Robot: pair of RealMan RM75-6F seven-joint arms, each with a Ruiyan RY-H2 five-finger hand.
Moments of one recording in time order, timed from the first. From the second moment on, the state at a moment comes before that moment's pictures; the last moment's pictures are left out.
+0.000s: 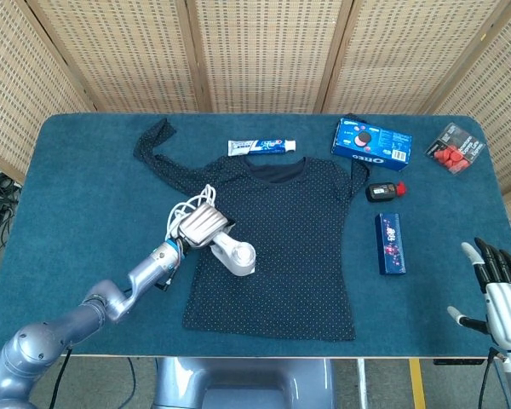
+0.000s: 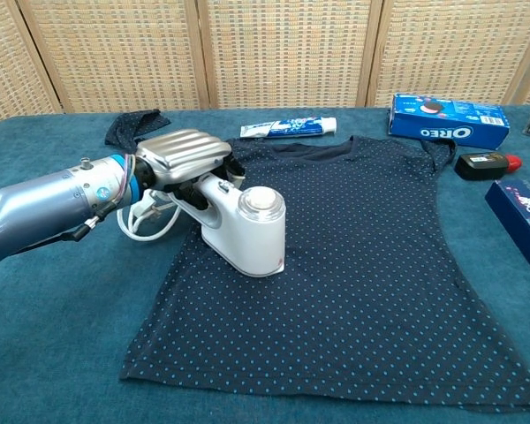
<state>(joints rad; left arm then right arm) -0.98 -1.90 -0.02 -0.65 1.57 0.96 -0.20 0.05 -1.01 0.07 -1.73 -1.51 1.50 0.02</state>
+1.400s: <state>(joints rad) -0.89 -1.94 0.15 -0.72 1.80 1.18 -0.24 0.04 -1.01 0.06 -1.74 -1.53 1.52 0.02</state>
